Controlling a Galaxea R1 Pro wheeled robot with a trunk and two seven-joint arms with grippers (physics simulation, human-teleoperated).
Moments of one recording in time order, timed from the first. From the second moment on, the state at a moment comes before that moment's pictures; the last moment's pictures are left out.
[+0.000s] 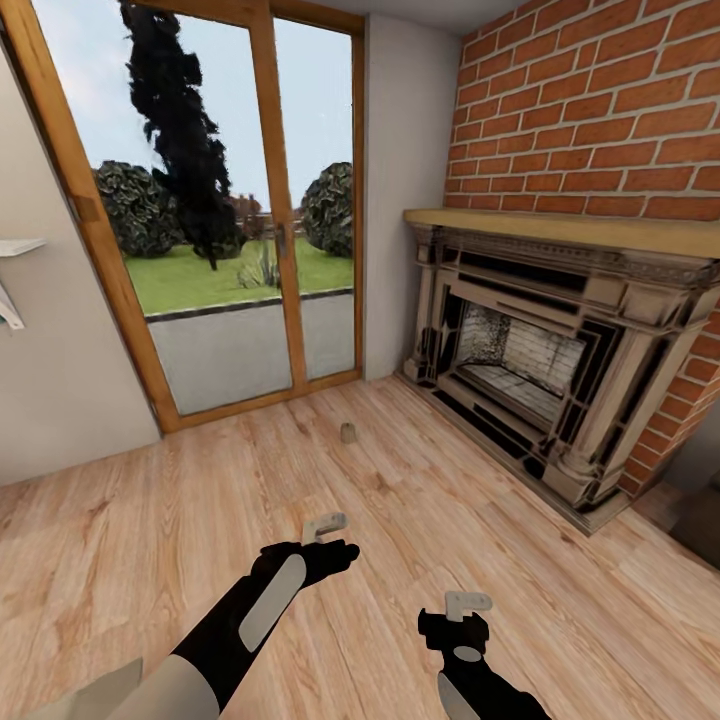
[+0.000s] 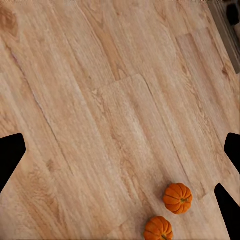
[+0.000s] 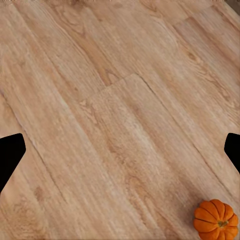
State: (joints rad) left arm -0.55 -0.08 -0.46 -0.95 0.83 0.56 0.38; right arm -0.45 0.04 0.59 -0.53 -0.52 0.01 -0.46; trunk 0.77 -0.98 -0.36
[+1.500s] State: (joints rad) left arm -0.55 -0.08 -0.47 -0.95 0.83 0.56 0.38; right arm -0.45 0.04 0.59 -0.53 -0.52 0.01 -0.46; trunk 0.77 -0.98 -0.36
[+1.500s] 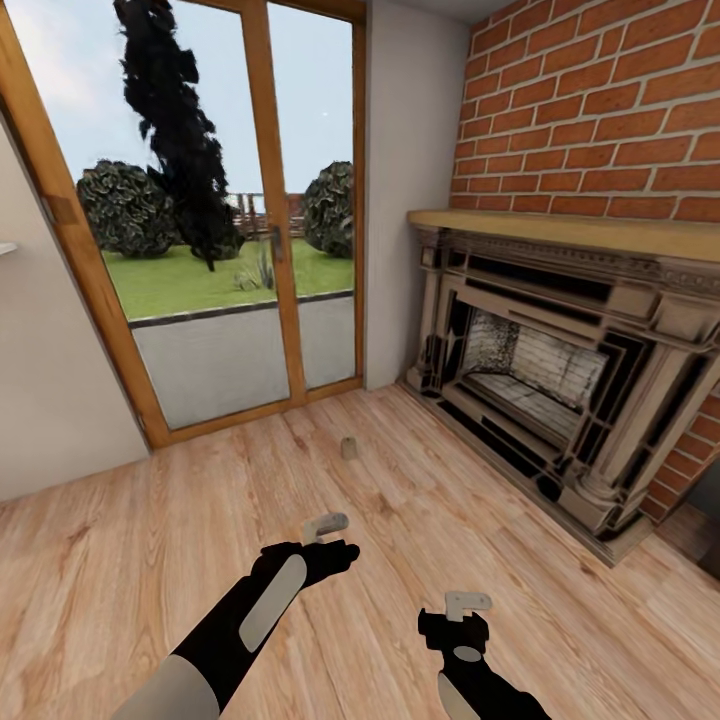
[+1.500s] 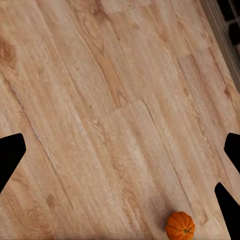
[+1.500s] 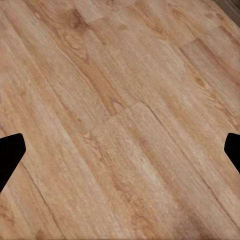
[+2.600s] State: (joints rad) left arm -0.55 -0.08 -0.47 -0.95 0.83 0.56 0.38; right arm -0.45 0.04 0.59 -0.53 -0.52 0.01 -0.46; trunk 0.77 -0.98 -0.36
